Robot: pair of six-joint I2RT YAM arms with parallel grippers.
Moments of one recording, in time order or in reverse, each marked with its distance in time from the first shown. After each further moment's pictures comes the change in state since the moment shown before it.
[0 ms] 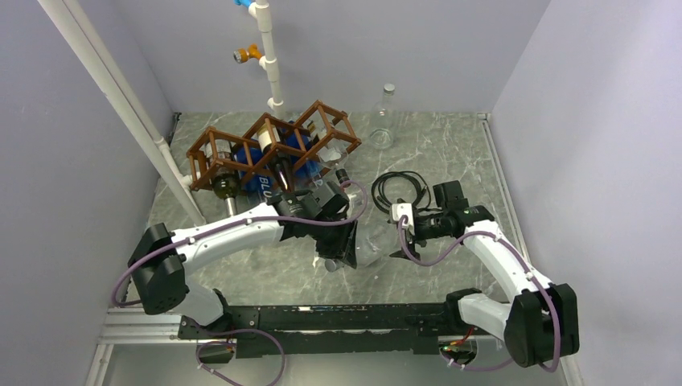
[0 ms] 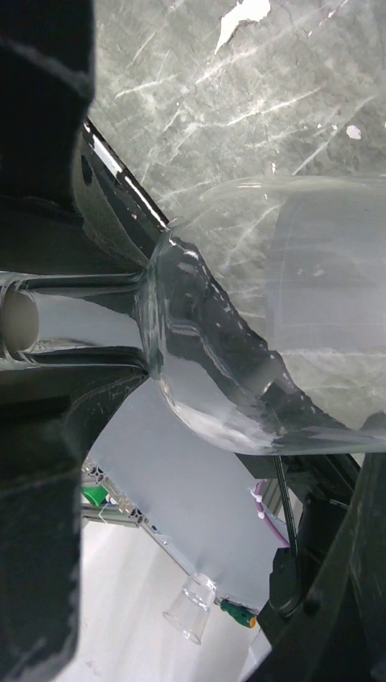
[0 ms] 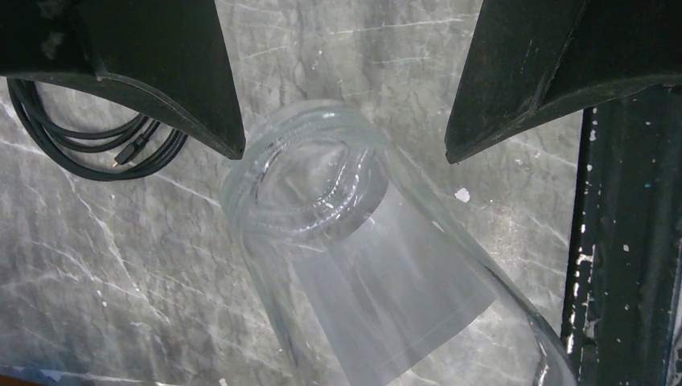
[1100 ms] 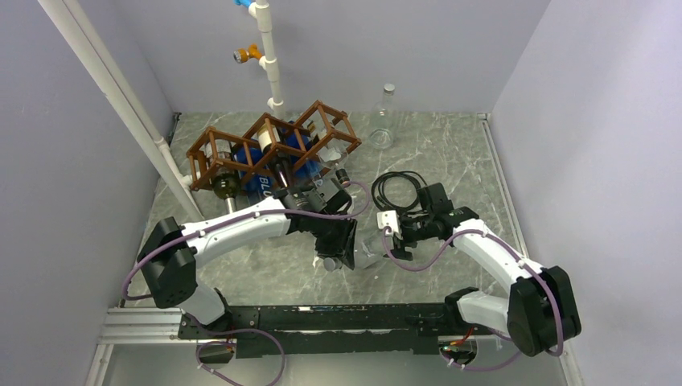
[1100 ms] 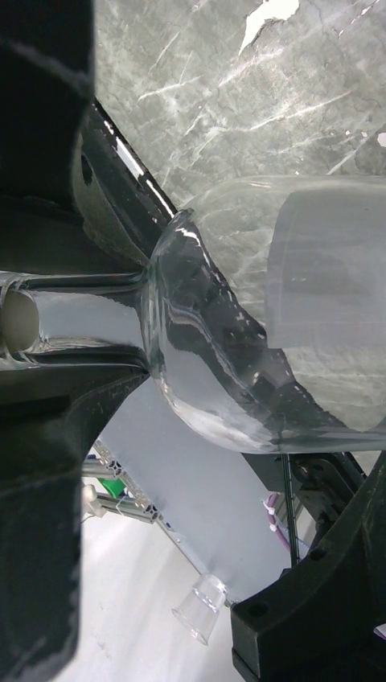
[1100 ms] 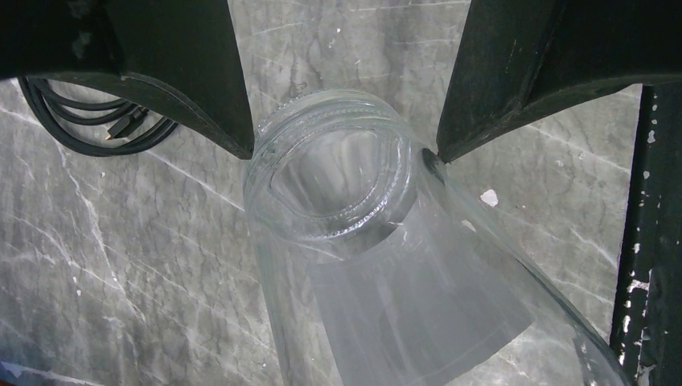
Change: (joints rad) left arm 0.023 0.069 0.059 -0.087 0.051 0.014; right arm 0.144 0.068 -0.041 0.152 0.139 0.017
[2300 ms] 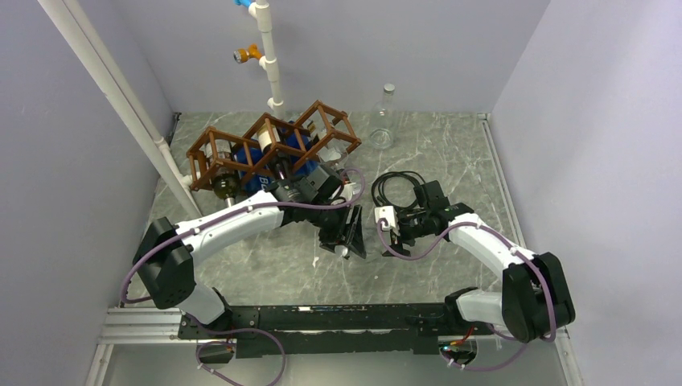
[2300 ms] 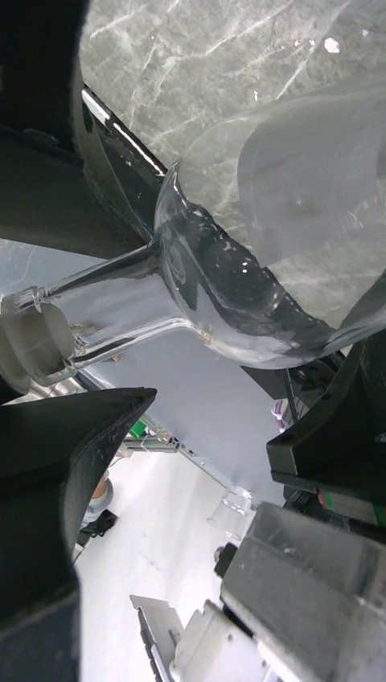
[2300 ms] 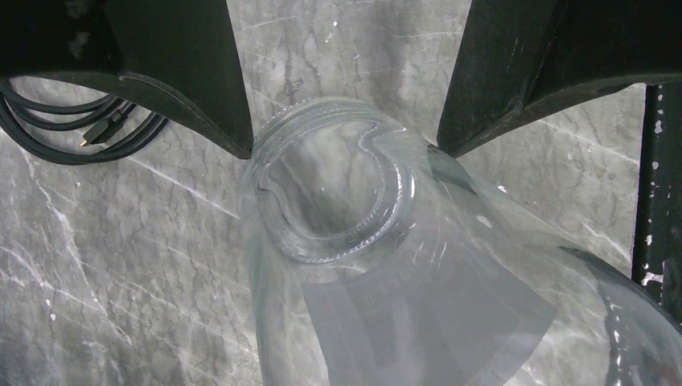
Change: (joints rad) left arm 0.086 -0.012 0.000 0.119 0.198 -0.018; right arm -0.004 0.084 0.015 0.036 0.002 0.048
